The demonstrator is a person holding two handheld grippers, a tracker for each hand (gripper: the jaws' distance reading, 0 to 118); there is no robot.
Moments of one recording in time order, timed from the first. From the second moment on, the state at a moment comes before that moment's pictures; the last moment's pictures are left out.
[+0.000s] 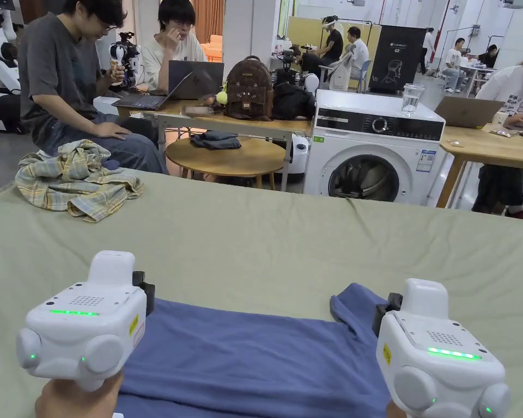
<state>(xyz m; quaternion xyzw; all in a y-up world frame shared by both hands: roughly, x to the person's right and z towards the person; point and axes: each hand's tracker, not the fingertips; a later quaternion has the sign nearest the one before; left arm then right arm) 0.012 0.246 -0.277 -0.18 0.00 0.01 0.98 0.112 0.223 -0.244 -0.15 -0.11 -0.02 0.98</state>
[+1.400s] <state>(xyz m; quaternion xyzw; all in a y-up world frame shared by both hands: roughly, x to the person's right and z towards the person) -0.011 0.192 -0.456 -0.43 -0.06 -0.01 0.90 0.192 0.177 -0.347 -0.33 -0.10 -0.05 0.94</state>
